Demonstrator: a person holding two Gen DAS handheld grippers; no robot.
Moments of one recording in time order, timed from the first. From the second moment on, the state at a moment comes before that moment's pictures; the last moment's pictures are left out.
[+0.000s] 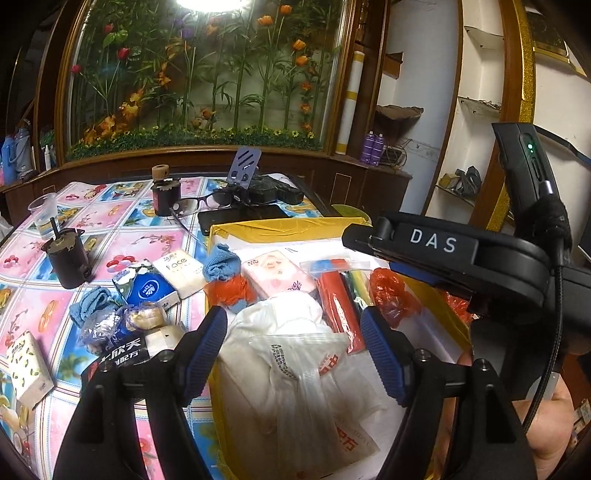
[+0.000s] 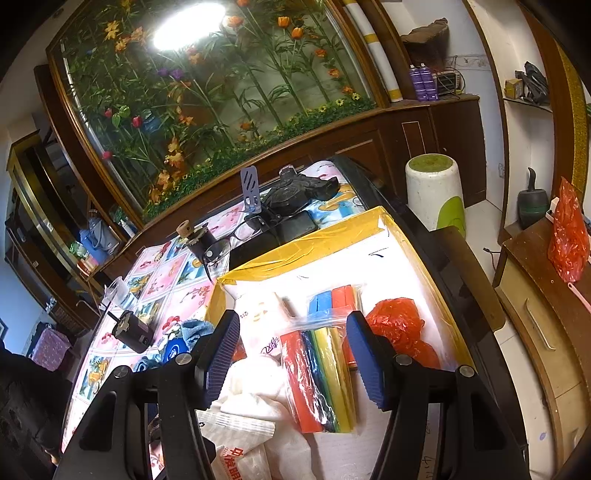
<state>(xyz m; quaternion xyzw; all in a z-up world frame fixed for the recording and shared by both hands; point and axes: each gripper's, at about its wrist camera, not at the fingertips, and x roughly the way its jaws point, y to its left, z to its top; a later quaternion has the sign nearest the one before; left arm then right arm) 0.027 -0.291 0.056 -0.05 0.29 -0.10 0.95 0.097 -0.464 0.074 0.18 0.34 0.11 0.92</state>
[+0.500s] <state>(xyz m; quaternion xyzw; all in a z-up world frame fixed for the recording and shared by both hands) 0.005 -0.243 0.069 -0.08 0.27 -0.04 0.96 0.066 -0.446 0.096 0.13 0.28 0.11 0.95</state>
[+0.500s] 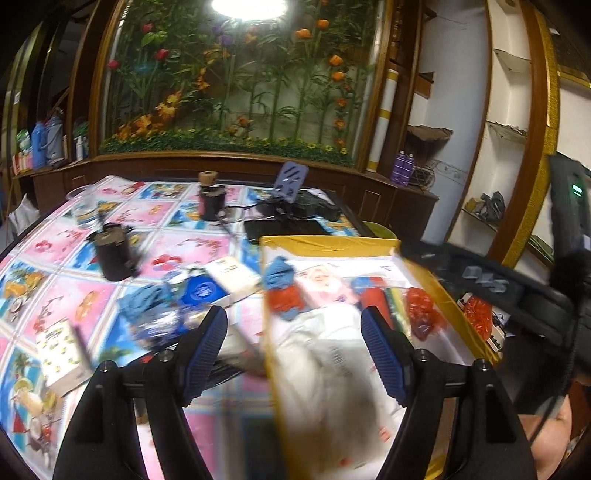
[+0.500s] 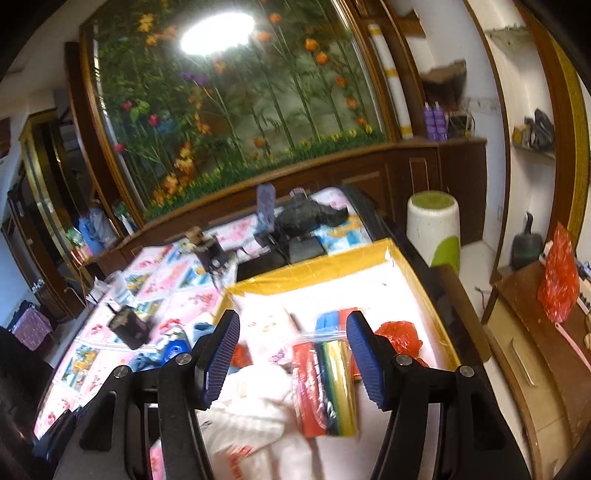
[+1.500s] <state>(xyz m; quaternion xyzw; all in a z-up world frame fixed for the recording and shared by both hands) 0.022 -0.036 0.006 -0.25 0.45 0.14 0.84 -0.011 -0.354 0.097 0.08 0.29 0.27 0.92</state>
